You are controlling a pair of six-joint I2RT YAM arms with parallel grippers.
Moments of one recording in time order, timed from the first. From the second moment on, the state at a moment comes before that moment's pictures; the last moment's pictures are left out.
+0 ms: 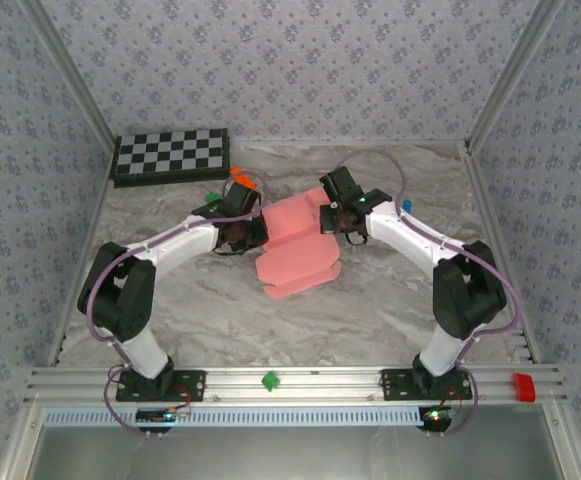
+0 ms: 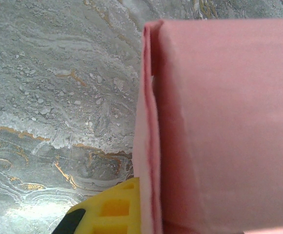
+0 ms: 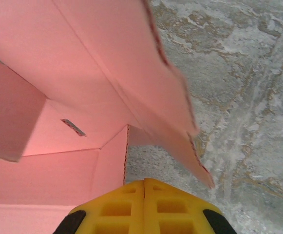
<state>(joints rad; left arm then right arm) -0.56 1.68 1.15 -0.48 0.09 -0.81 0.55 1.69 1.32 -0.63 0.15 0.40</state>
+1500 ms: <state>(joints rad) -0.55 1.68 1.15 -0.47 0.10 -0.75 0.48 1.42 1.25 -0.51 -0.07 0.26</state>
